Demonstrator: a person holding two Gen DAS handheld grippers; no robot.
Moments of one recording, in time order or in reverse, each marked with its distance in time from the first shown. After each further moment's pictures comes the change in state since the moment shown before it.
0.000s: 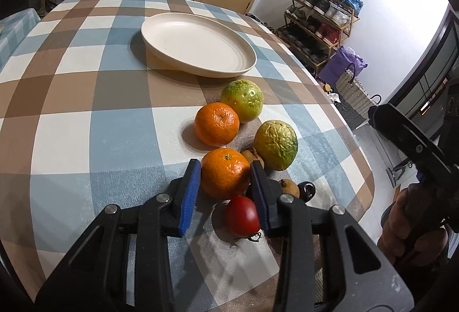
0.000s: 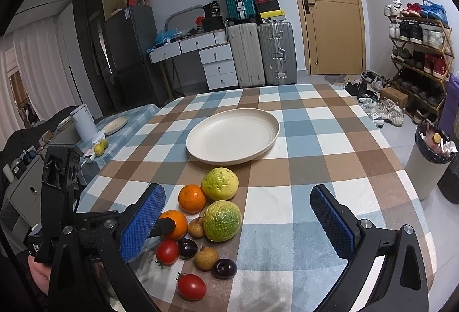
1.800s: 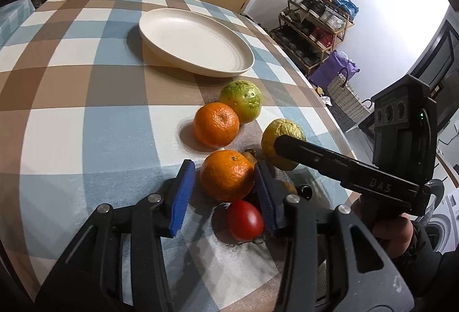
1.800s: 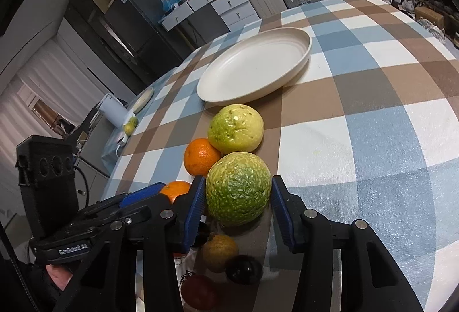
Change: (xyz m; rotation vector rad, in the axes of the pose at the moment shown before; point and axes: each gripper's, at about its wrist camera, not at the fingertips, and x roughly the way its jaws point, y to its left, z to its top) left arm 0.008 0.013 -0.004 -0.022 0.008 -0.048; right arm 0.086 -0.023 -0.035 0.207 0.281 0.277
